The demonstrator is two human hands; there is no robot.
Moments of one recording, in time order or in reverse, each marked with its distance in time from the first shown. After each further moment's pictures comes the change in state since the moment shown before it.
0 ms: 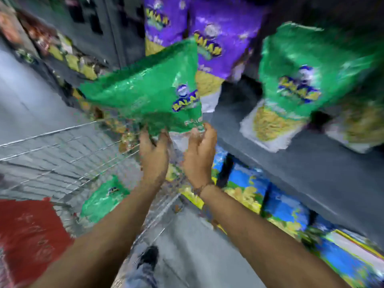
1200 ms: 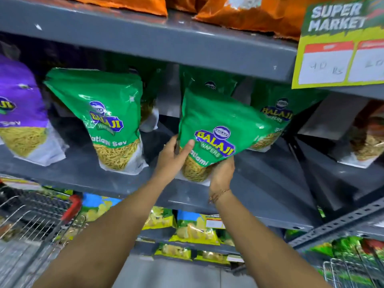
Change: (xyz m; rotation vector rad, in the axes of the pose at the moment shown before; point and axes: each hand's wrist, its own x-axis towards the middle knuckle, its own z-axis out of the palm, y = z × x) left_hand -0.153 0.041 0.305 0.164 -1.017 0.137; right_hand 0.086 0.049 -0.345 0.398 0.799 0.378
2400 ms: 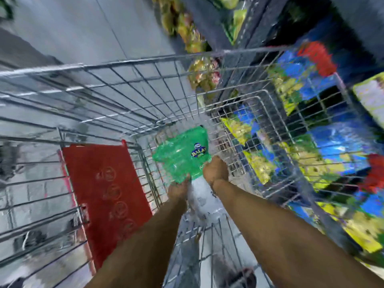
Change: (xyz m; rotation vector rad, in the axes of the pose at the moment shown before) left_hand -0.330 -0.431 -0.374 -0.747 1.048 -1.201; right_hand -0.417 0.472 0.208 -1.724 -1.183 0.142
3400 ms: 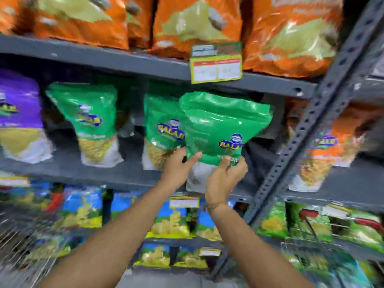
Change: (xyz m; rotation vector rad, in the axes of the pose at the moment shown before) left_hand -0.608 -0.231 0.311 0.705 -1.204 1.481; right_hand -0.397 0.490 -0.384 1.237 1.780 -0.079
